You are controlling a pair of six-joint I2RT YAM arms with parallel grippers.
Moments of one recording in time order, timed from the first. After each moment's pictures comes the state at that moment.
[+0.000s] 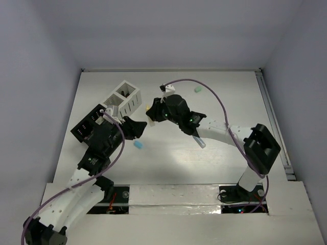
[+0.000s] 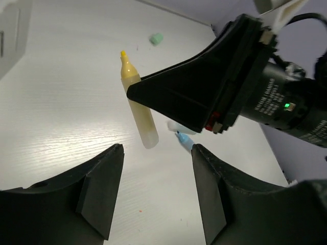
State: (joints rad) left arm -0.47 0.58 0.48 -0.02 0.07 -0.62; right arm 0.89 1.71 1.25 0.15 0.10 0.54
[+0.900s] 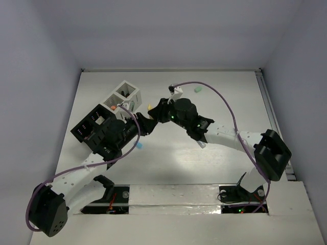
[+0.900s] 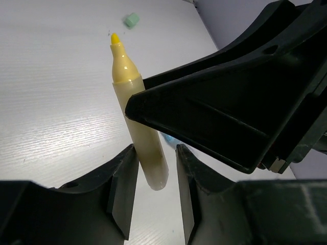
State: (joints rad) left arm -0.57 0.90 0.45 0.32 0.10 -0.64; right arm 0.89 1.58 1.11 0.29 0.07 0.62
